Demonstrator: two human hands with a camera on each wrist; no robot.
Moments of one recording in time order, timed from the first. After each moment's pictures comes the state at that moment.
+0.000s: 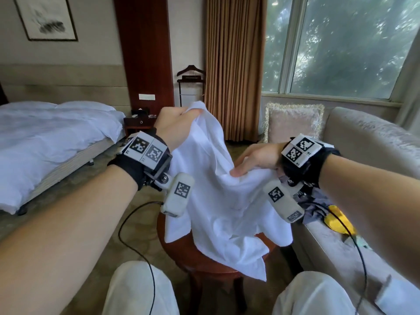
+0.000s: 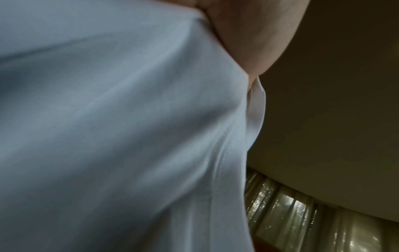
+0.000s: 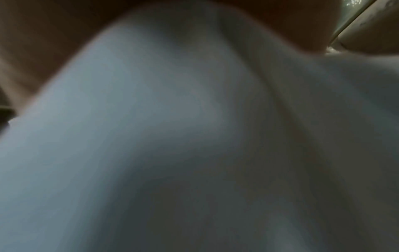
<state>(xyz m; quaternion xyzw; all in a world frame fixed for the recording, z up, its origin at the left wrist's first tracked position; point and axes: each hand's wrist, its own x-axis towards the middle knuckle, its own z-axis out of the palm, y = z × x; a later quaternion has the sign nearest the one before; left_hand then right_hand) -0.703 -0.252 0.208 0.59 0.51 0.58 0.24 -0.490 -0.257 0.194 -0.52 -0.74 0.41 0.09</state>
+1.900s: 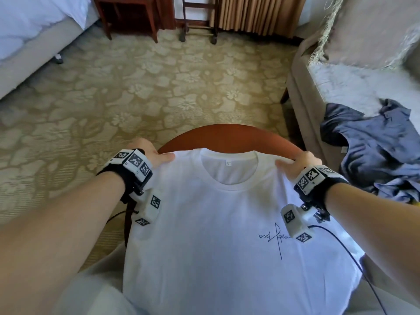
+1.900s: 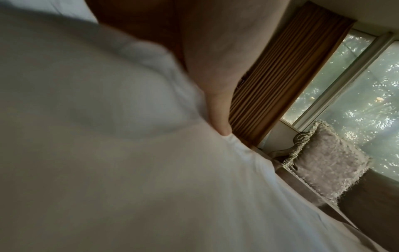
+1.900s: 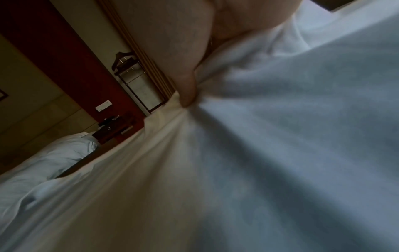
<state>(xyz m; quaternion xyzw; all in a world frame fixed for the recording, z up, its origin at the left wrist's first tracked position) -0.810 0.072 -0.125 0.52 0.81 0.09 0.27 -0.458 0.066 -0.120 -0.85 -0.48 0.22 0.03</state>
